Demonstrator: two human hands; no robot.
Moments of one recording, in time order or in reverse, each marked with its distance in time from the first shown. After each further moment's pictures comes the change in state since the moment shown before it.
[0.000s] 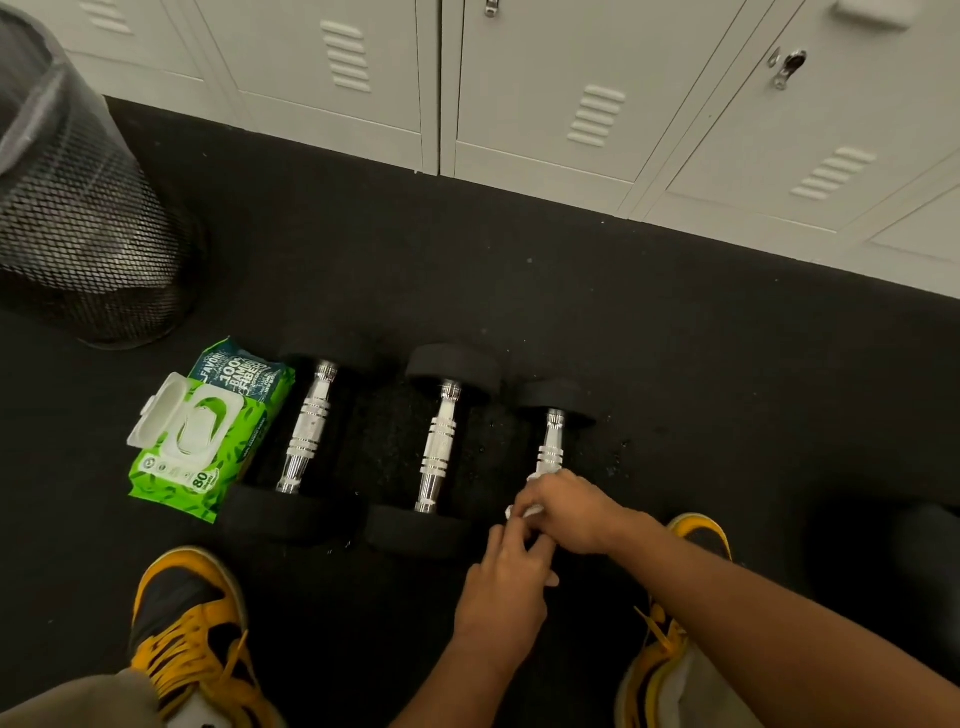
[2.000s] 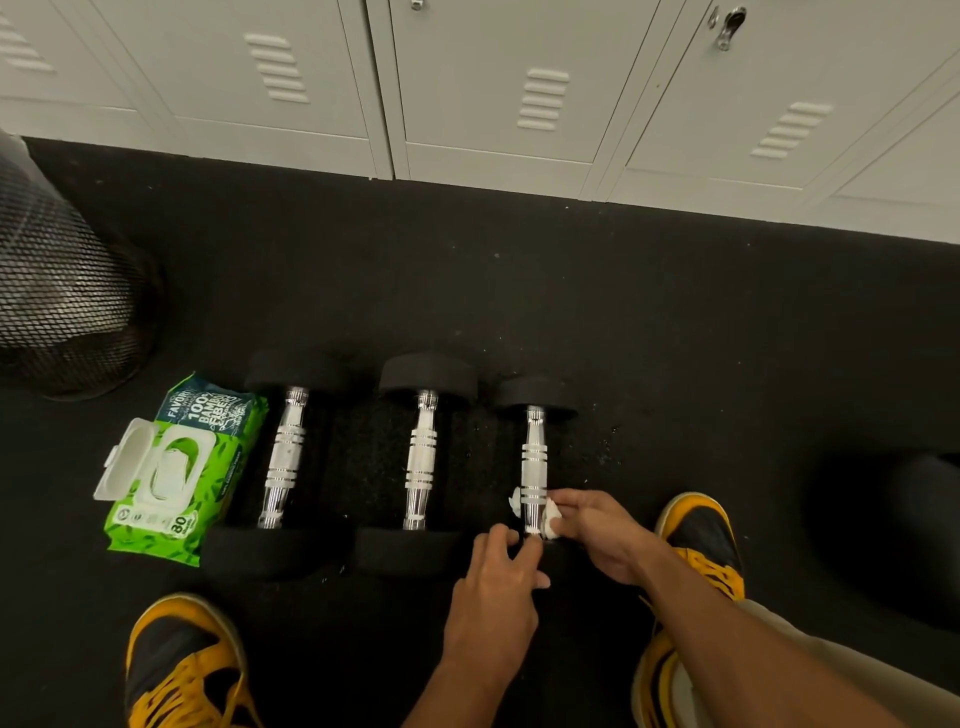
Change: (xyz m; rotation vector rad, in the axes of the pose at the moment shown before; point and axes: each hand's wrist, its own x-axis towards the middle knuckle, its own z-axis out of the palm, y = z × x) left_hand -0.003 -0.007 0.001 0.008 0.023 0.008; right_hand -0.012 0.051 0.047 1.355 0.120 0.450
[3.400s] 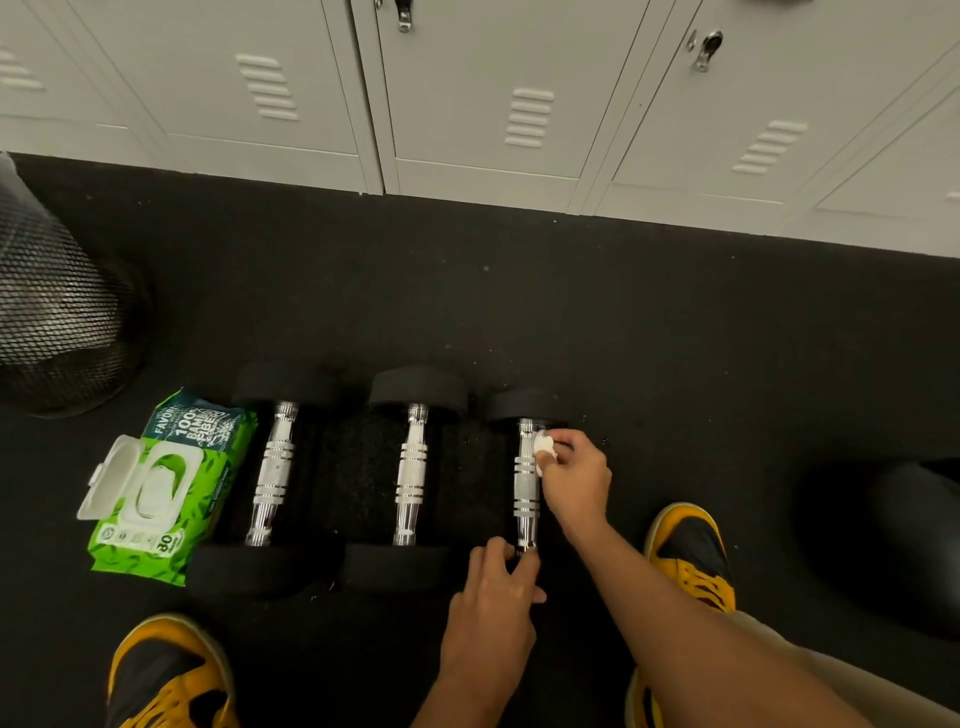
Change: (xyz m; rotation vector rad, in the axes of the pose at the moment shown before) left_hand 0.003 0.008 -0.005 0.038 -0.063 0.013; right_hand 0.001 -0.053 0.042 -0.136 0.711 -0.428
